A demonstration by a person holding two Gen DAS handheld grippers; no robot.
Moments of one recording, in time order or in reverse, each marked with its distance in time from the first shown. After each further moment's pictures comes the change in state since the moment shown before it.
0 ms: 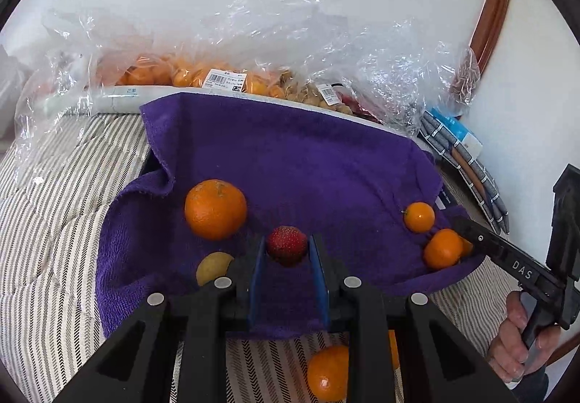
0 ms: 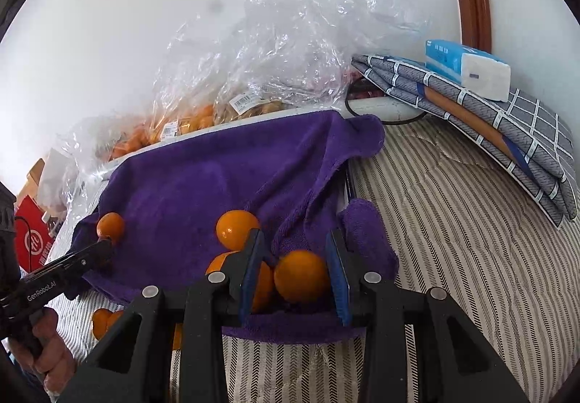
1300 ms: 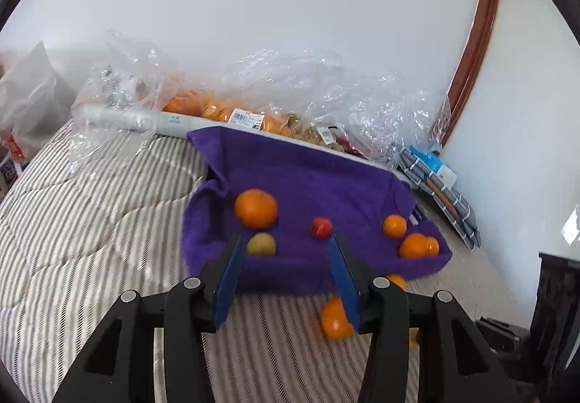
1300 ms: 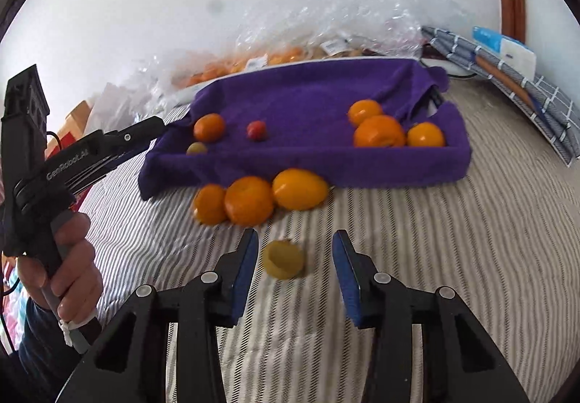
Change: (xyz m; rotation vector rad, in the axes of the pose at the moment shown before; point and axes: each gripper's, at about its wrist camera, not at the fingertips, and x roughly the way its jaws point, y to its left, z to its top) left arm -0.078 0.035 -0.033 -0.038 -0.165 -0.048; right arm -0.059 0.085 -0.087 -0.114 0.129 0.107
